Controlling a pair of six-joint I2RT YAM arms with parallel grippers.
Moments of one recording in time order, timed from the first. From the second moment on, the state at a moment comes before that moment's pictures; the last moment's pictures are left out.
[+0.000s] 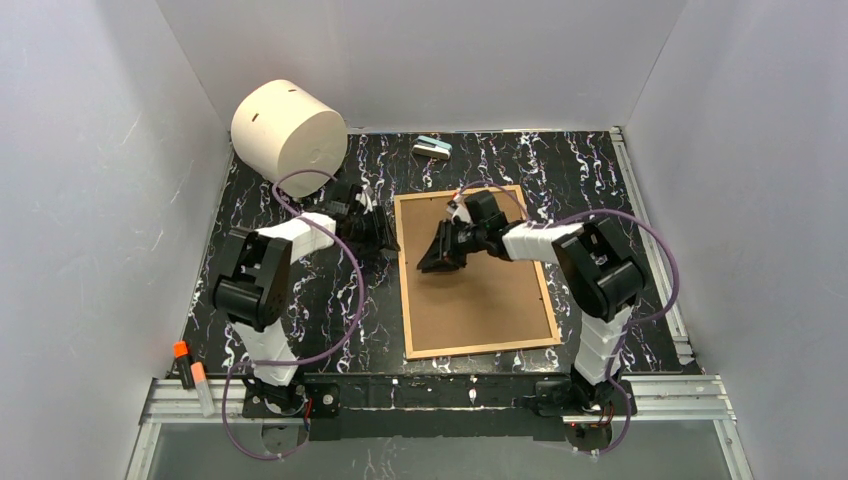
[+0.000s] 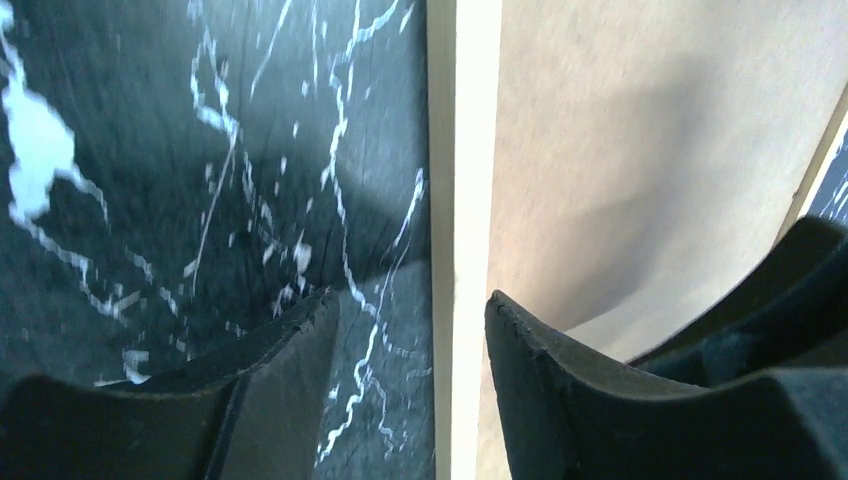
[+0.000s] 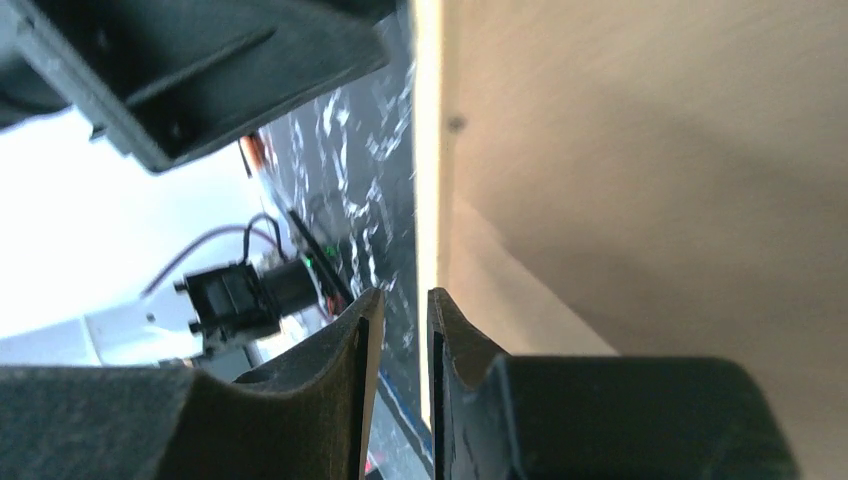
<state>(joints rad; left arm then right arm) -0.33 1.83 1.08 -0.27 0.31 -0.54 0.55 1.92 1.04 0.07 -0.73 0.87</state>
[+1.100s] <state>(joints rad) -0.44 1.62 0.67 0.03 0.40 -0.73 0.81 1.82 0.78 0.31 -0.58 1.05</state>
